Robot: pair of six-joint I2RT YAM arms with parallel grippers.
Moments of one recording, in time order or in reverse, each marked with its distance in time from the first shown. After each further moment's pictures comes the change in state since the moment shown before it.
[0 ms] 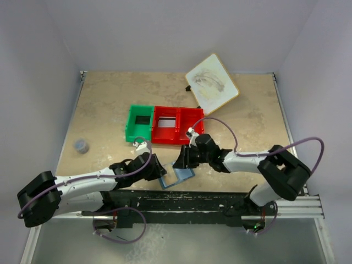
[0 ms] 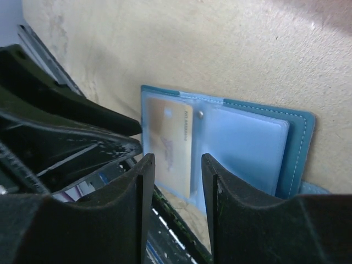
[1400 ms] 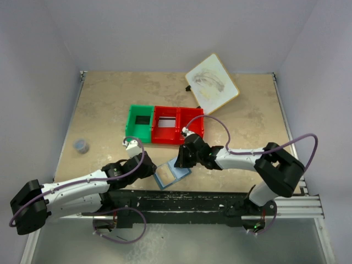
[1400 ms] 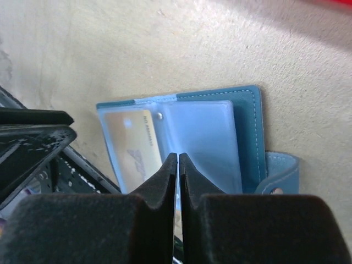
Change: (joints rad) left arm -0.004 -0.138 0.024 -0.215 -0.227 -0.015; right arm 0.097 0.114 0.159 -0.225 0.222 0.014
